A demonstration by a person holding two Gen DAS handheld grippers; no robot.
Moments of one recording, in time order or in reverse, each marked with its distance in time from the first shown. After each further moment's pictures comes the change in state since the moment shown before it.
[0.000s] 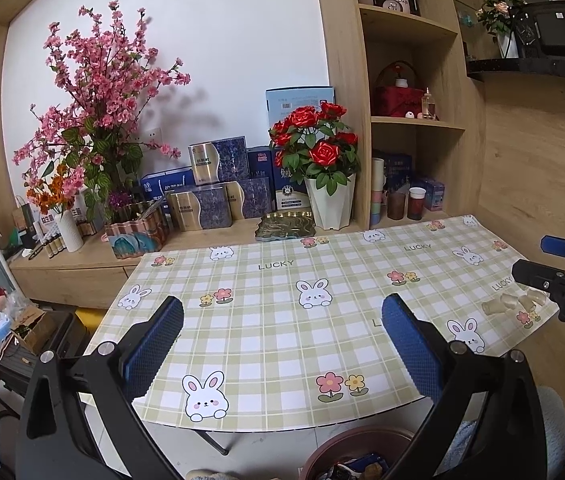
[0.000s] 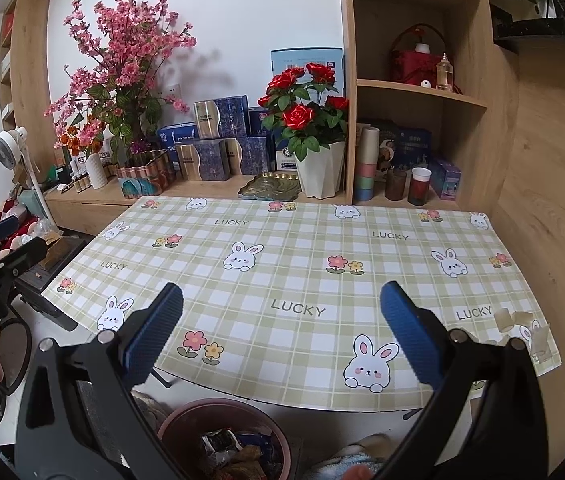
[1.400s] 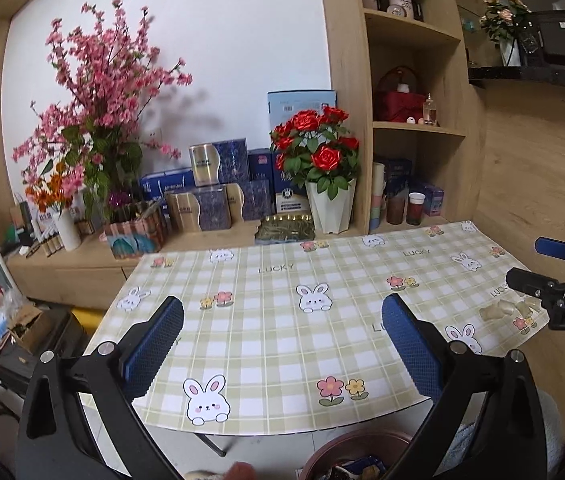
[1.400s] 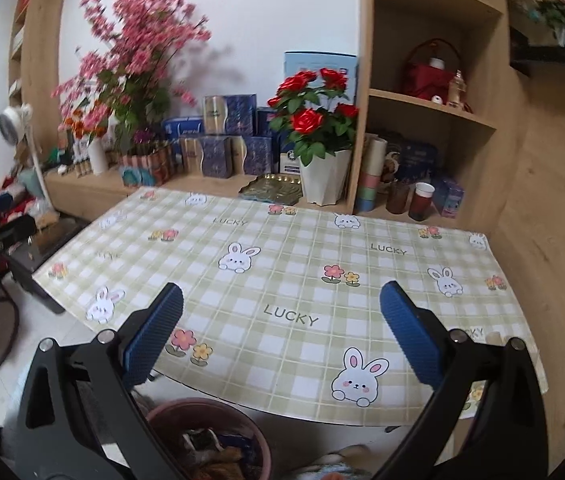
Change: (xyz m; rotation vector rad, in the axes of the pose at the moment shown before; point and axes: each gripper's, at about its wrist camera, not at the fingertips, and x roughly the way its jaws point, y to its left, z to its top) left arm -0.003 0.008 0.011 -0.009 -0.011 -0.008; right arm 0.005 -0.001 0.008 -0.060 -0.005 -0.015
